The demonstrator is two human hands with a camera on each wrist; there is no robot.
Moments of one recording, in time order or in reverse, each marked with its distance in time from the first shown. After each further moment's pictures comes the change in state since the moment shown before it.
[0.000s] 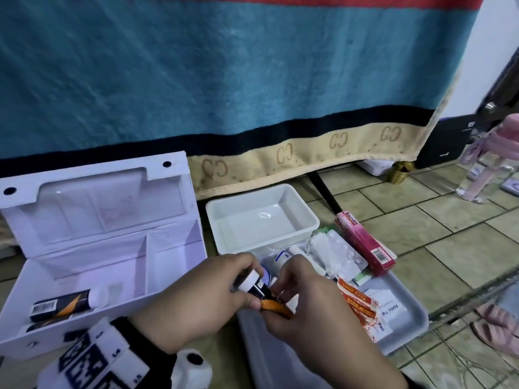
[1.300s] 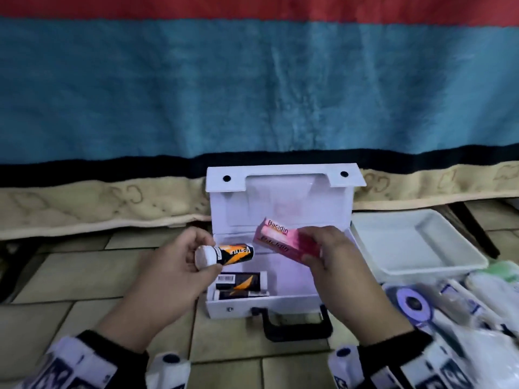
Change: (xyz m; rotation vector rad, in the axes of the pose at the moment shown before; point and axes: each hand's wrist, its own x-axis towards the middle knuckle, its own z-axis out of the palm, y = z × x) left_hand -0.141 -0.182 -0.119 -0.434 0.636 -0.259; right_hand 0.079 -0.121 0.142 -0.194 0.050 -0.338
